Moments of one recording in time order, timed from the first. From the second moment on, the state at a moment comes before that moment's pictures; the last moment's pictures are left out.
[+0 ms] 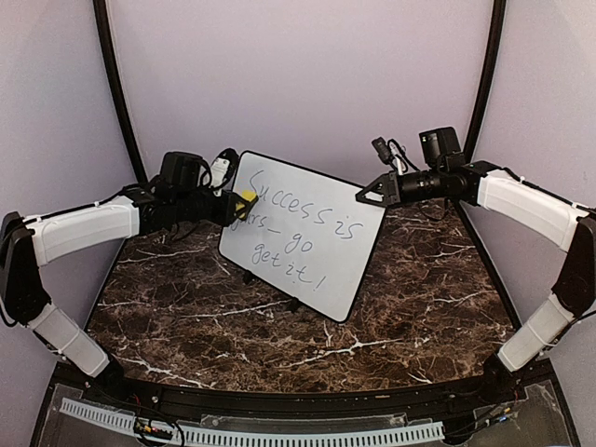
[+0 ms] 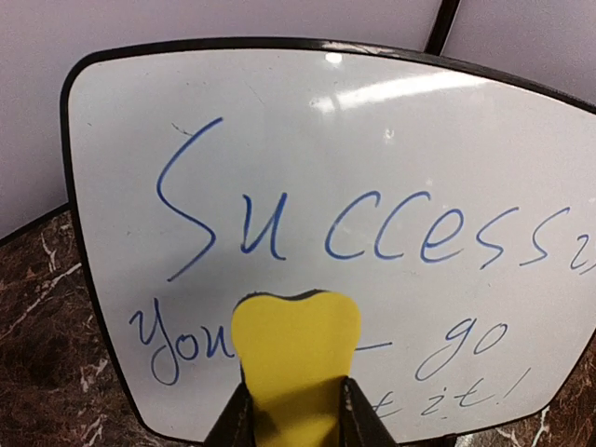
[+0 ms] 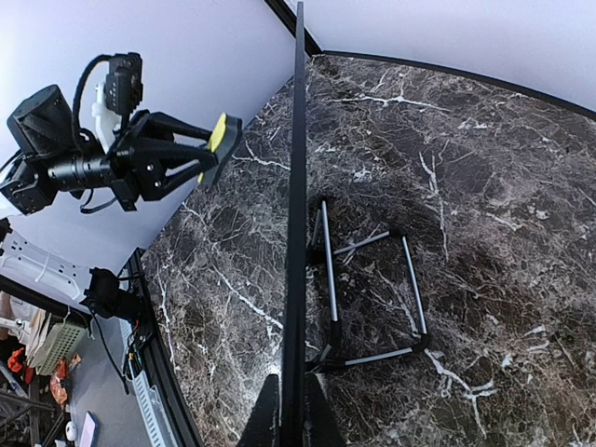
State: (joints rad) left arm -0.54 1.50 1.16 -0.14 0.12 -0.08; right arm 0.44 1.53 1.33 -0.40 -0.74 0.22
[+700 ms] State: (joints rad) left arm -0.85 1.53 0.98 -0.30 0.07 -0.21; right arm 0.40 1.53 1.33 -0.41 -0.73 0.25
